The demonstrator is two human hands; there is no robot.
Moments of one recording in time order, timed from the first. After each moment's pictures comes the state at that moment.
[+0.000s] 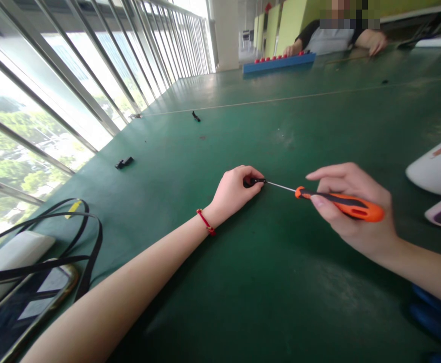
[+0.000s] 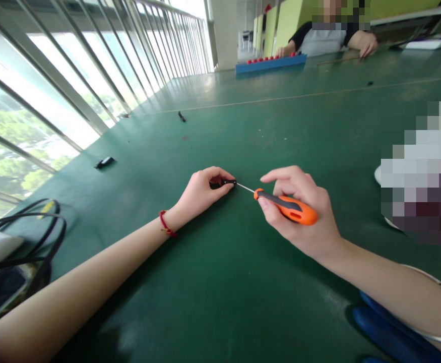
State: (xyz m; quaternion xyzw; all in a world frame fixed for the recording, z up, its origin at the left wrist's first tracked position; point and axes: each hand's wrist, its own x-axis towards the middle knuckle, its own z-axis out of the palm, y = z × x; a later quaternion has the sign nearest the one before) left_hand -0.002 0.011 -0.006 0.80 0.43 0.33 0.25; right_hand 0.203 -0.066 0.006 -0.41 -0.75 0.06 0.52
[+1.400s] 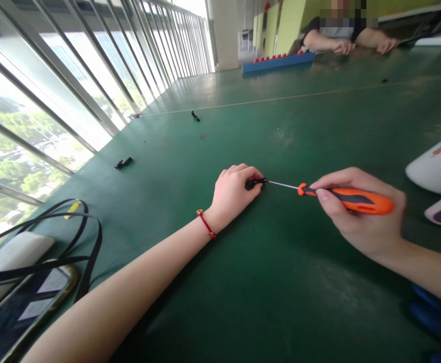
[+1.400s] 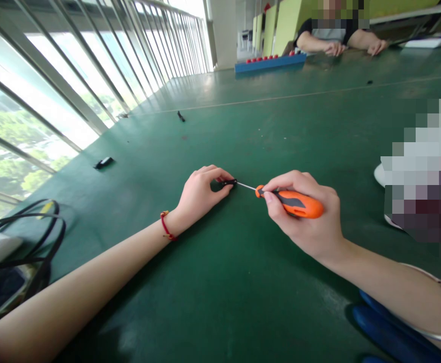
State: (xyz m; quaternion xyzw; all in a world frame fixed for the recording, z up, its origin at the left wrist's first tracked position) left_hand 0.000 0.002 0.000 0.84 0.47 0.27 0.10; right_hand 0.201 -0.070 0.010 -0.43 -0.73 0.01 0.53
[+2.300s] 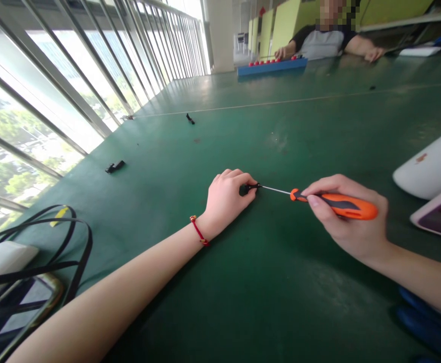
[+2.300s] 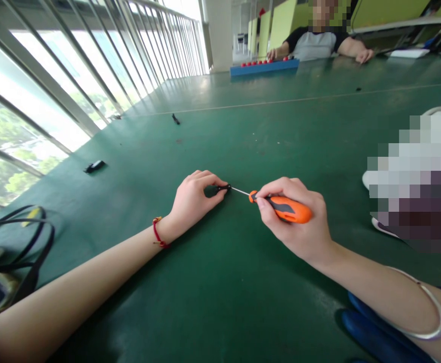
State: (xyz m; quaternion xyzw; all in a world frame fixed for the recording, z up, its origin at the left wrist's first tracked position) left_hand 0.000 0.000 0.000 0.83 0.47 0.28 0.08; right_hand 0.202 -0.068 0.013 -0.43 -0.74 0.00 0.51
